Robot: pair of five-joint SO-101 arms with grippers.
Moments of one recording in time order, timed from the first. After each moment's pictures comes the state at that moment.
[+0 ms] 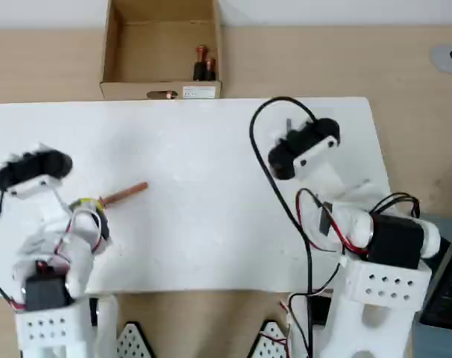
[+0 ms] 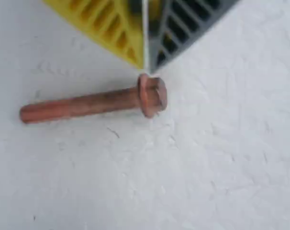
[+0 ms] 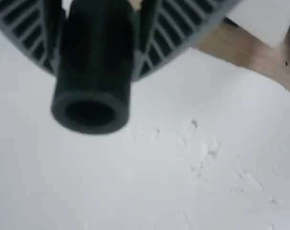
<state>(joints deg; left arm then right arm) -10.7 -78.0 62.8 67.9 4.3 6.3 -52.4 25.9 101.1 31.4</state>
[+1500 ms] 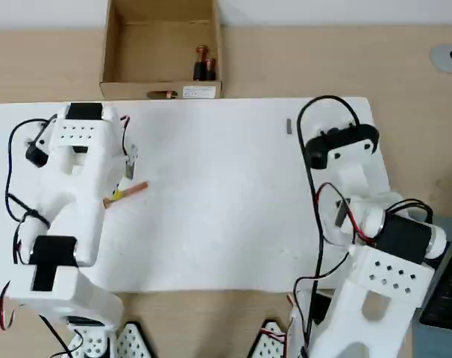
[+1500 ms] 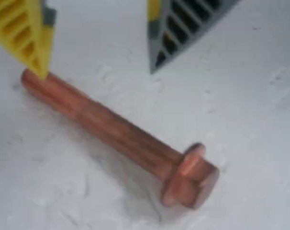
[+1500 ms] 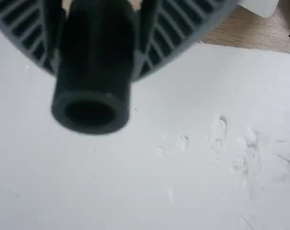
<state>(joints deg) -2.4 5.7 9.1 84.9 57.3 17.0 -52.4 34.1 94.6 26.0</state>
